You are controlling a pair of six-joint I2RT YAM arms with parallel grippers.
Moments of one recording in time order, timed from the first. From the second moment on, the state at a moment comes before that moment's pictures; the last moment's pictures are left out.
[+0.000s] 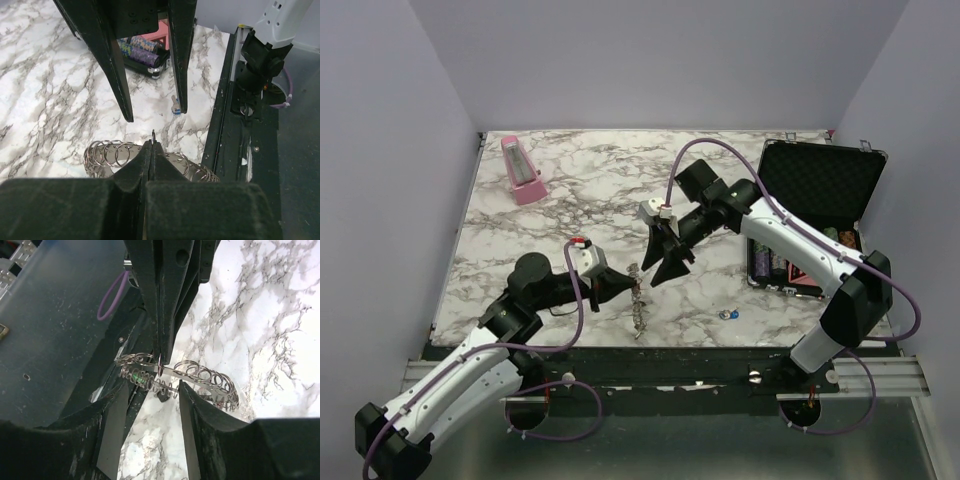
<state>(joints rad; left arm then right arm) -0.67 0.62 0.49 0.04 0.62 -0.05 0.72 1.62 1.48 -0.94 -1.16 -0.86</state>
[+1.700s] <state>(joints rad) -0.67 0.52 0.29 0.44 0.76 -0.17 0.76 1.54 1.29 -0.65 -1.41 -0.65</state>
